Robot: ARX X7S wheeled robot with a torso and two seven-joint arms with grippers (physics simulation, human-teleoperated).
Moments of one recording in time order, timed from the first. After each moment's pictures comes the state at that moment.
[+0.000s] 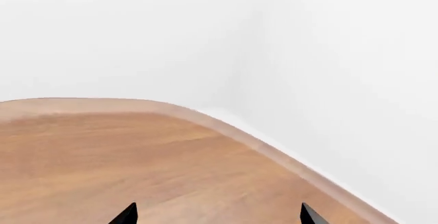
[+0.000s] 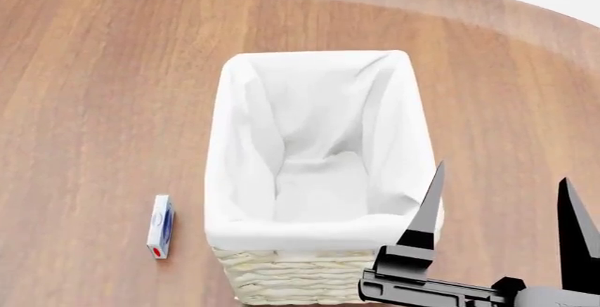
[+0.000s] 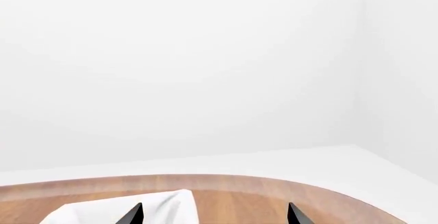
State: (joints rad) left arm 0.25 -0.34 -0.67 0.72 -0.83 -0.22 -0.64; right arm 0.09 0.36 -0.05 -0.85 0.38 0.48 0.48
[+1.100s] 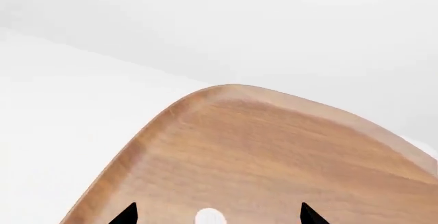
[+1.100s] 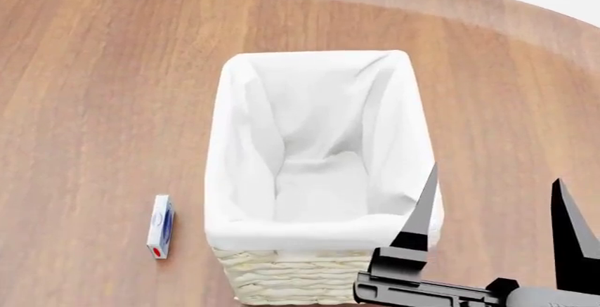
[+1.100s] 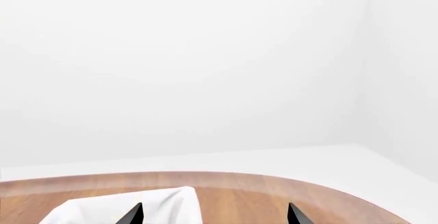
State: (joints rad) left arm 0.29 -0.23 -0.97 0.61 -0.91 -0.26 -1.04; right arm 0.10 0.38 -0.08 -0.86 0.40 0.49 0.51
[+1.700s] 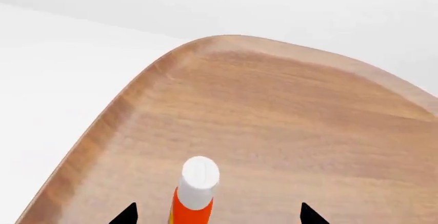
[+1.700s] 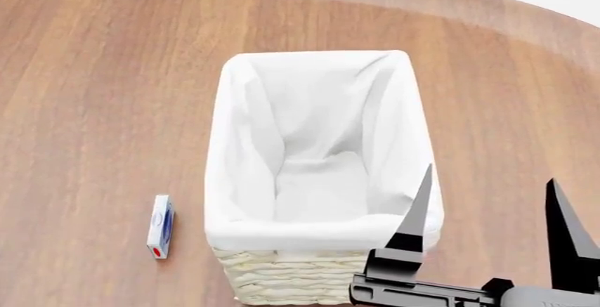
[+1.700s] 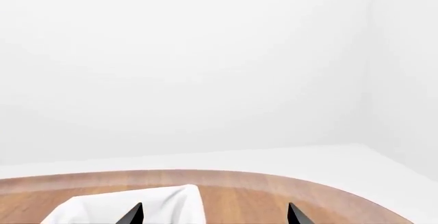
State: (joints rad) left arm 0.27 -0.26 -0.91 0.47 -0.97 -0.31 -0.98; right arm 0.10 0.40 -0.09 -0.86 0.41 0.49 0.51
